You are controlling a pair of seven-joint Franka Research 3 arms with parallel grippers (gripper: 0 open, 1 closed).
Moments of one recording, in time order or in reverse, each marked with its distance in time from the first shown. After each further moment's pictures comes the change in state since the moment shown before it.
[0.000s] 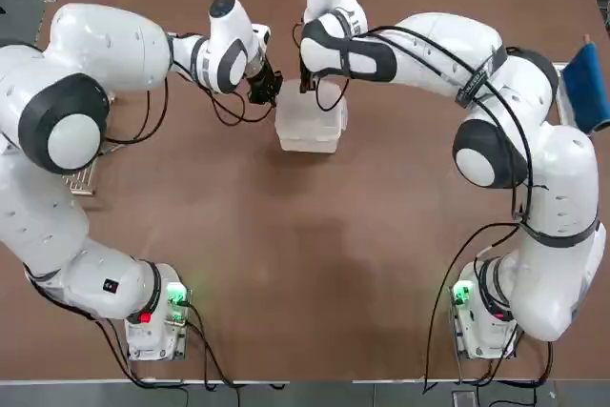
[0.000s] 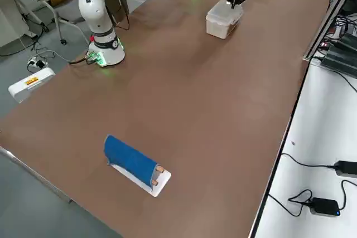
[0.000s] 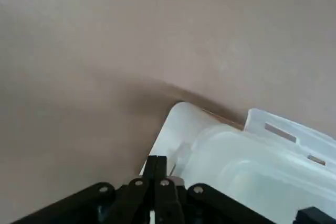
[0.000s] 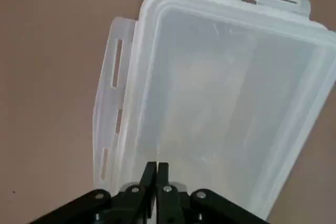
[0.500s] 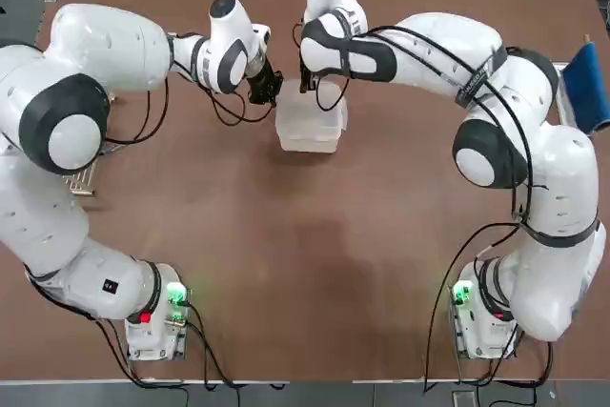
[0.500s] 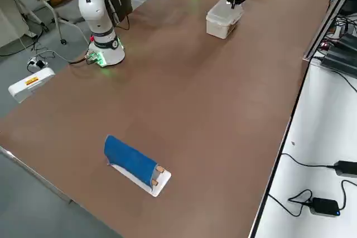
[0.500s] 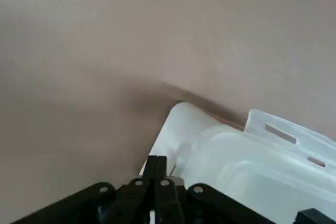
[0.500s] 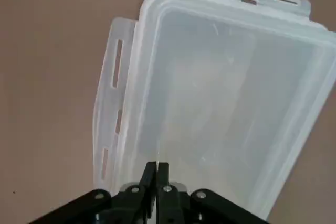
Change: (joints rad) left arm -0.006 0.000 0.005 0.001 0.001 0.001 -0.012; right arm 0.000 0.000 -0.001 0.000 0.000 -0.001 0.000
